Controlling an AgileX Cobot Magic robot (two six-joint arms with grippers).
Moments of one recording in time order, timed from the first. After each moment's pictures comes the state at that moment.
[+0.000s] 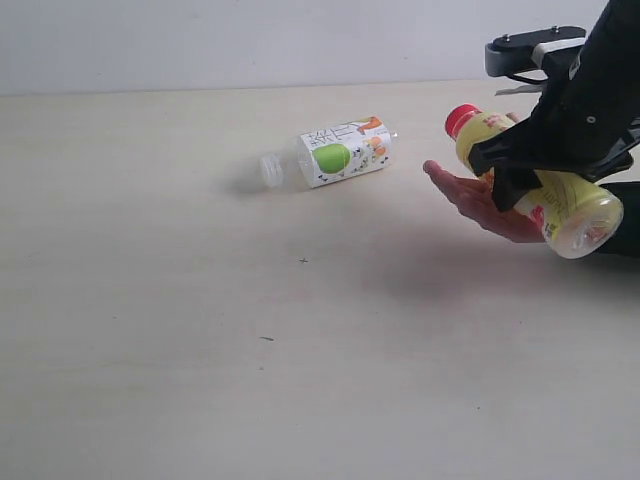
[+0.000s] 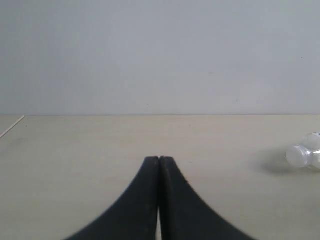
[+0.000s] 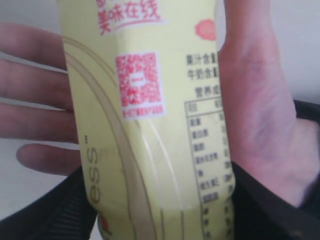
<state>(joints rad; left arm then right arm) 0.10 0.01 0.00 0.07 0.15 -0.06 0.26 1.69 -1.15 -0.02 0.90 0.05</state>
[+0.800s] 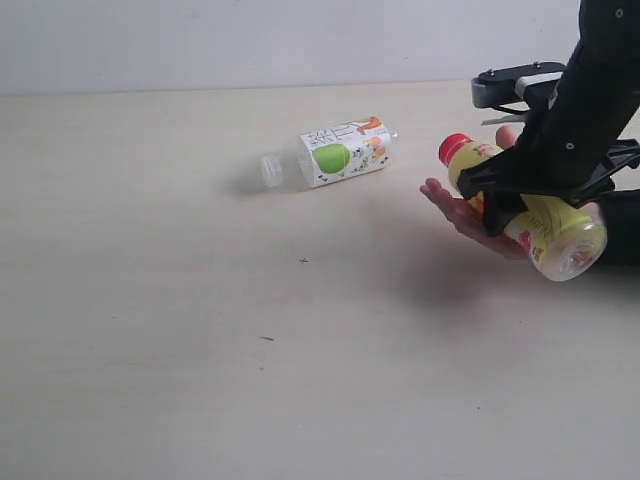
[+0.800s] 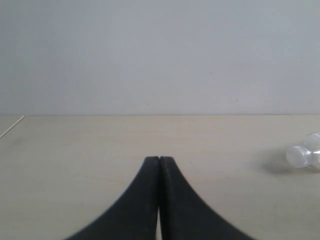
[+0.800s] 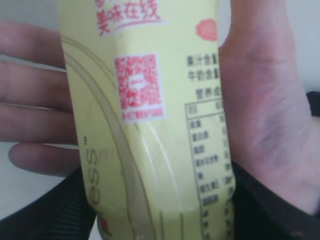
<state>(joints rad) 0.10 0.01 0.00 0.07 0.15 -0.06 0.26 1.77 -1.14 -0.01 0.89 0.05</state>
